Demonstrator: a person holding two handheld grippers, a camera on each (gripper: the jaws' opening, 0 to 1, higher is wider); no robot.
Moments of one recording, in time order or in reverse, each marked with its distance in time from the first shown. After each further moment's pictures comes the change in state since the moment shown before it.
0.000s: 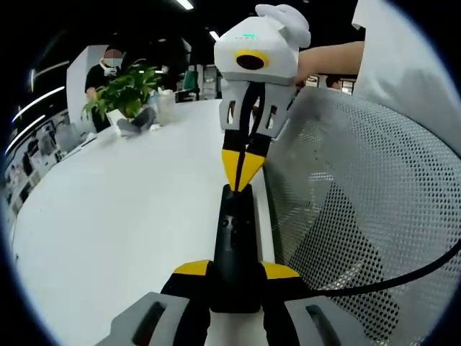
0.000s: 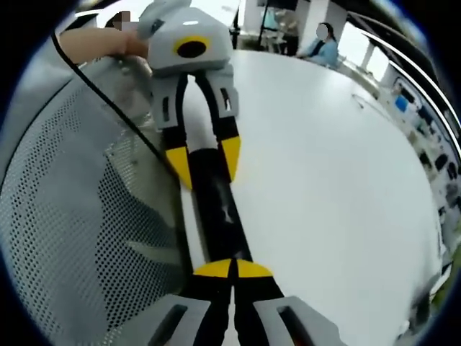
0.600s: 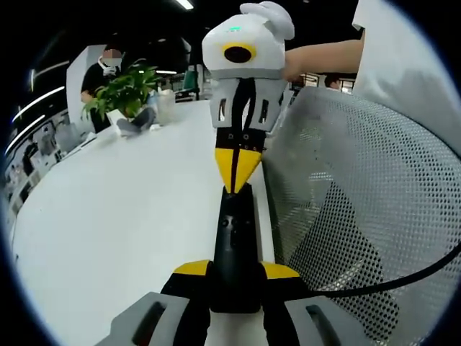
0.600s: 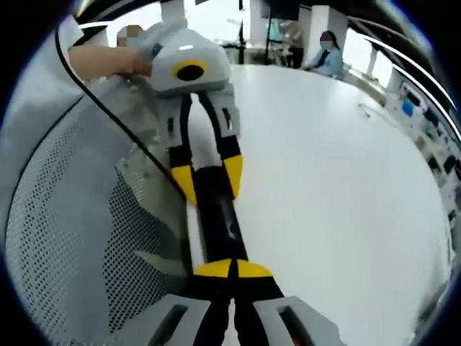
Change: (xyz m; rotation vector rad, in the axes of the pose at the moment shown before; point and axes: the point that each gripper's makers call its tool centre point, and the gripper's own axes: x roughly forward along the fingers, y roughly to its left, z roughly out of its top) left arm 0.000 0.000 0.000 -0.001 0.000 0.000; right arm 0.002 0.004 0.010 -0.040 -0.077 0.077
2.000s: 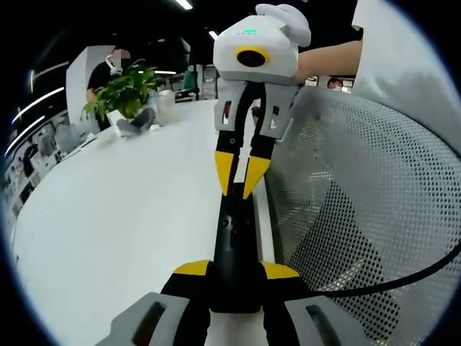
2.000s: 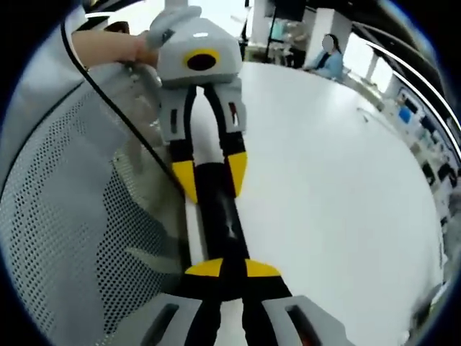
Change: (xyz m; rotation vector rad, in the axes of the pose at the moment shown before) left arm 0.000 0.000 0.000 0.005 0.001 0.001; right arm 0.001 -0.001 0.003 -0.007 -0.008 -0.059
